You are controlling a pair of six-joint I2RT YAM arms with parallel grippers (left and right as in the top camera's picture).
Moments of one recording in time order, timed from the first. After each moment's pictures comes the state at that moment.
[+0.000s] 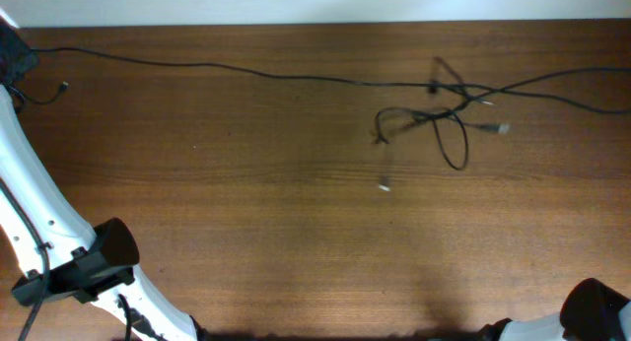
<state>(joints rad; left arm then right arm) 0.45 2.02 2.72 -1.53 -0.23 -0.24 -0.60 1.68 2.50 -1.69 -0.55 0.16</state>
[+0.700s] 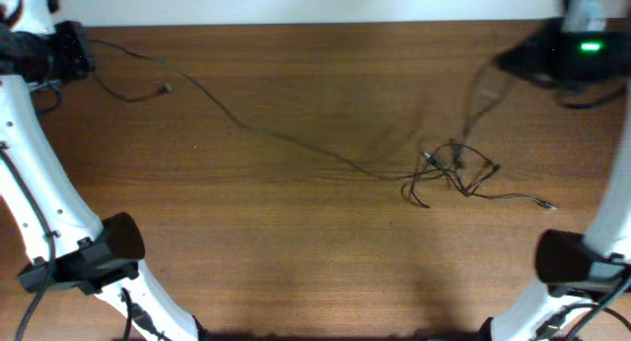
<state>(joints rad) 0.38 2.05 2.71 -1.64 0.34 0.05 -0.10 1.92 2.50 -1.68 -0.64 0.13</state>
